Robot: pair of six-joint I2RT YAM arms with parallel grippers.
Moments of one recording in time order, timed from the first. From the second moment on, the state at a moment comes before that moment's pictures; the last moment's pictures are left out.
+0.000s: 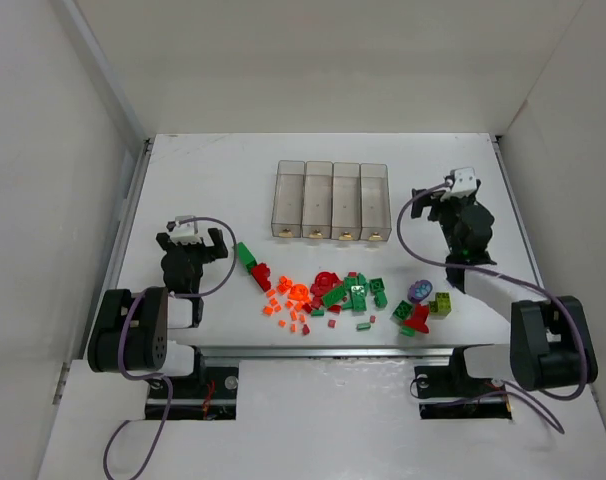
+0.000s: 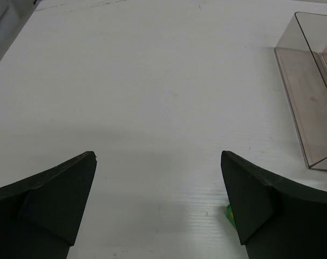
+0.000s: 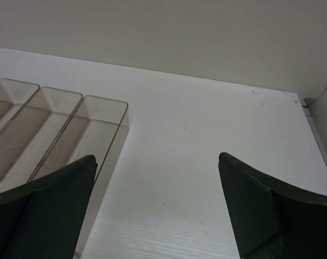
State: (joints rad) left arm 0.02 1.40 0.14 1.16 0.00 -0.08; right arm 0.10 1.32 0.49 0.87 -0.01 -0.07
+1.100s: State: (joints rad) left arm -0.14 1.00 0.90 -0.06 0.09 0.44; right arm 0.42 1.42 1.52 -0.51 -0.02 -0.06
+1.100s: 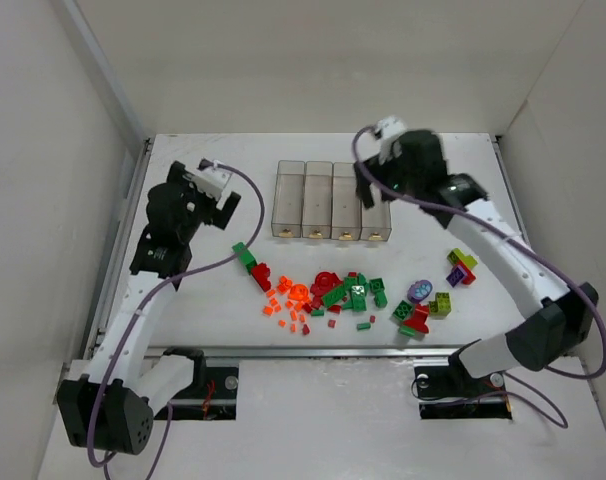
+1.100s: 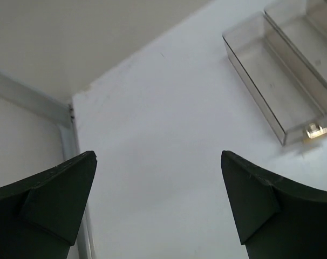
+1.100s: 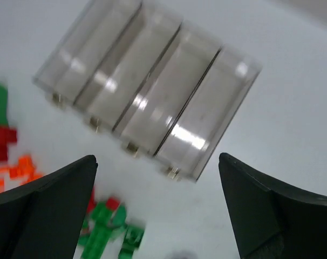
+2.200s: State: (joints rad) left arm -0.16 0.74 0.65 -0.17 -0.48 0.01; right arm 1.01 2.08 1.59 -0.37 -0.13 0.07
